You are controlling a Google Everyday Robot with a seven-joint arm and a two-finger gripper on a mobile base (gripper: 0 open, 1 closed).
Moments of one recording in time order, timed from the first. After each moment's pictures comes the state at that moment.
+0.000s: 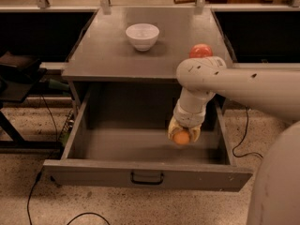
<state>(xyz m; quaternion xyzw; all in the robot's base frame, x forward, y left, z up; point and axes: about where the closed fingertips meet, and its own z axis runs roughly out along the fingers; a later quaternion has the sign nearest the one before) 0.547 -0.118 0.652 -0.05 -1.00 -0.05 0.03</state>
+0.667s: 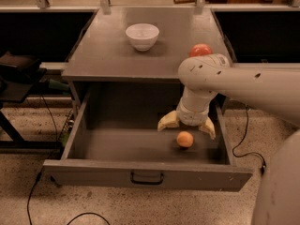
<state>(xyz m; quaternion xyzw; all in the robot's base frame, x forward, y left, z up) 0.552 -0.129 0.660 -0.07 -1.00 -0.03 0.01</state>
